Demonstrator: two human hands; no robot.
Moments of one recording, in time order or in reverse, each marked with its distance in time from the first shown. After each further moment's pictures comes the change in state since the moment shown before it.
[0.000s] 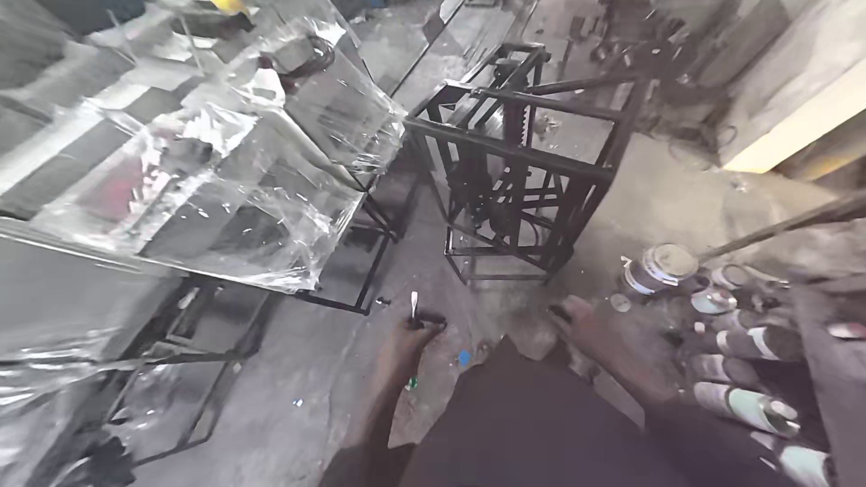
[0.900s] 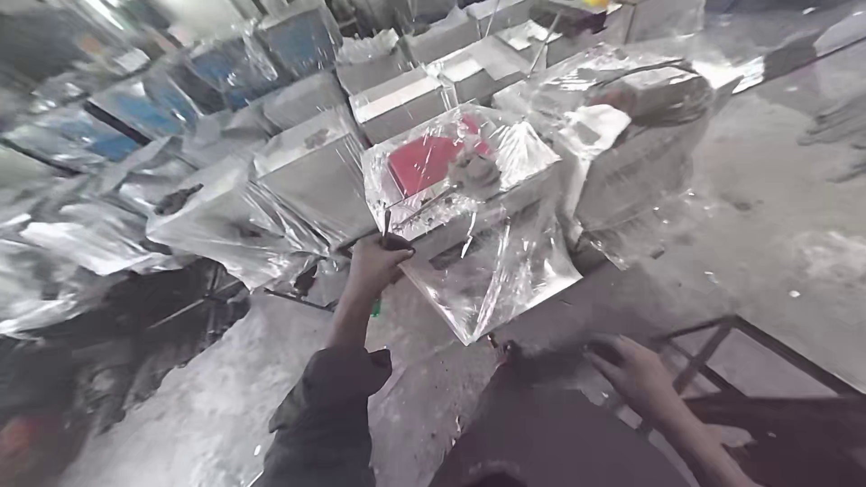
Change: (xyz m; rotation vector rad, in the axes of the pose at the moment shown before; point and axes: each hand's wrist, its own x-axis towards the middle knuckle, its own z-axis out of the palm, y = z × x) left_hand 0.238 -0.041 -0.542 0.081 0.930 -0.175; right_hand 0.529 -0.315 0.187 0.207 -0.370 -0.546
